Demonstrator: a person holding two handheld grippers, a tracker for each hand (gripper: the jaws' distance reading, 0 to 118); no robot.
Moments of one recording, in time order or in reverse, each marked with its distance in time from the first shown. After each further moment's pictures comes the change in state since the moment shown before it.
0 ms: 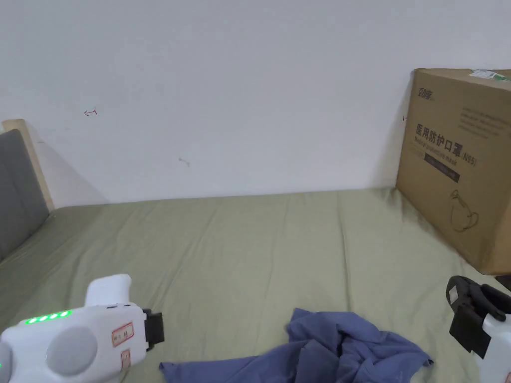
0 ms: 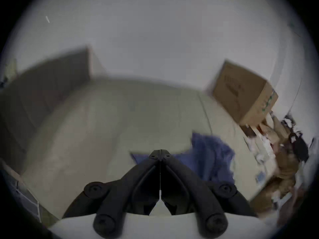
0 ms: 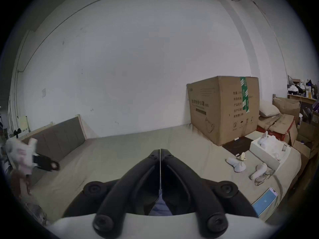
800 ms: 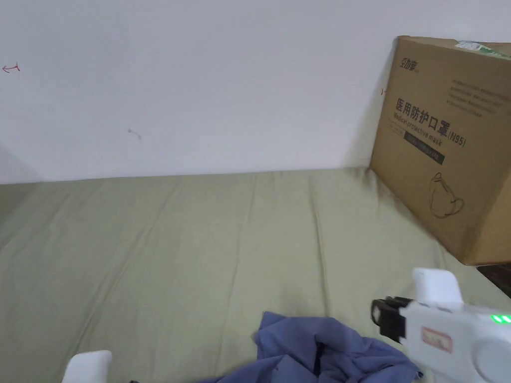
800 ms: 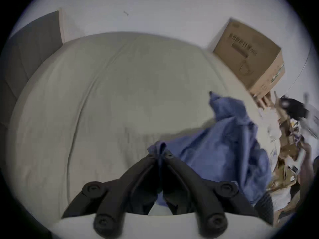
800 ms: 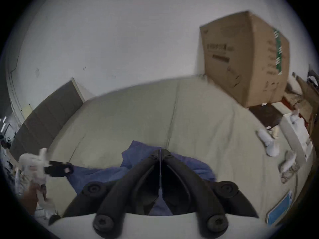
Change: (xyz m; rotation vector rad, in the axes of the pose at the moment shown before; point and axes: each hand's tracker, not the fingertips) left arm -0.028 -0.039 -0.126 -0.042 -0.032 -0.091; right arm 0.030 -0.041 -0.222 -0.556 0.096 -0.022
